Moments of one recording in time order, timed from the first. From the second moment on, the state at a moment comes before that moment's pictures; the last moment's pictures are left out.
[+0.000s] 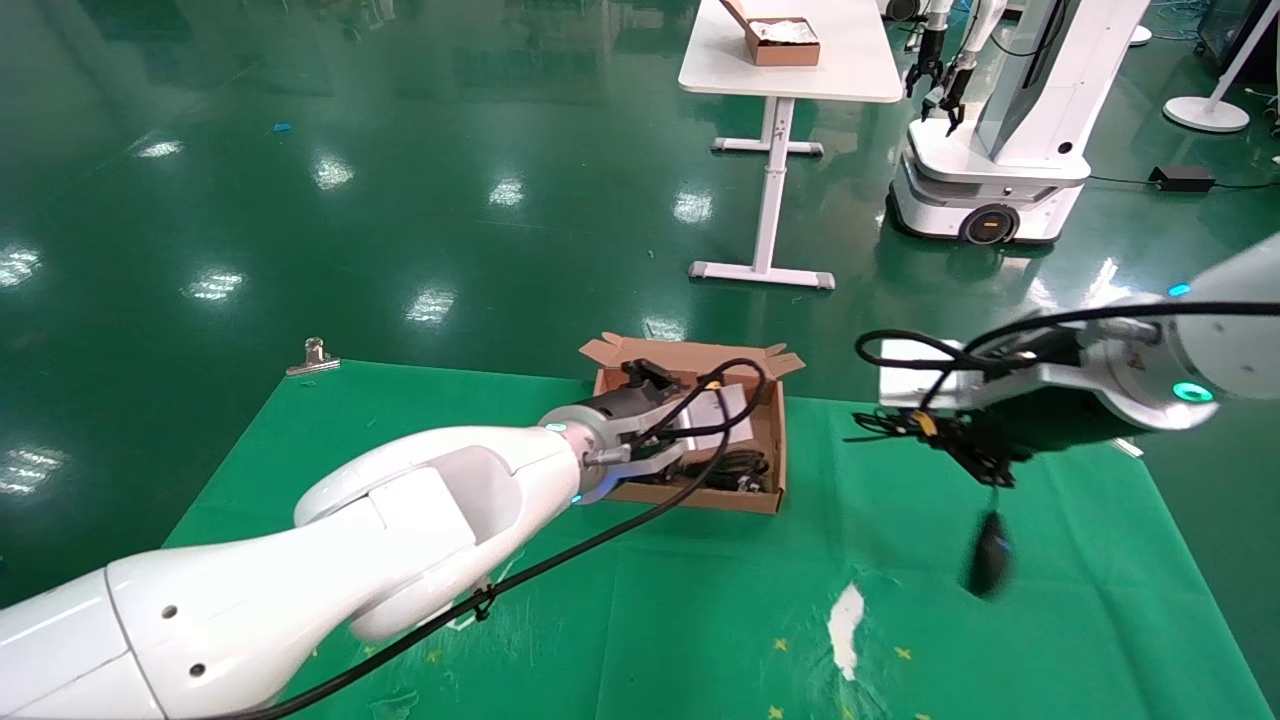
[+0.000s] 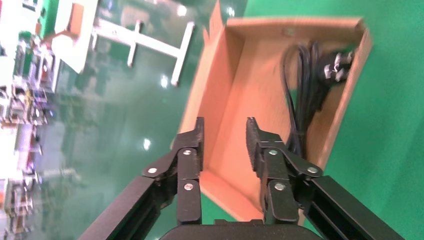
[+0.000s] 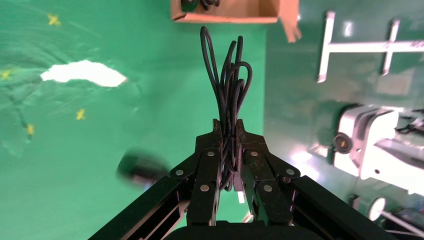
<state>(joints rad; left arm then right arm) -1.64 1.37 1.37 -0.96 2.55 0.59 -1.21 1.82 -0.97 -0.86 1.27 -2.15 -1.50 0.59</state>
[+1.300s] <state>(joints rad) -1.77 1.17 1.34 -0.67 2.33 0.68 -1.22 1.78 -1.37 -1.08 0.62 -1.84 -0.74 -0.14</state>
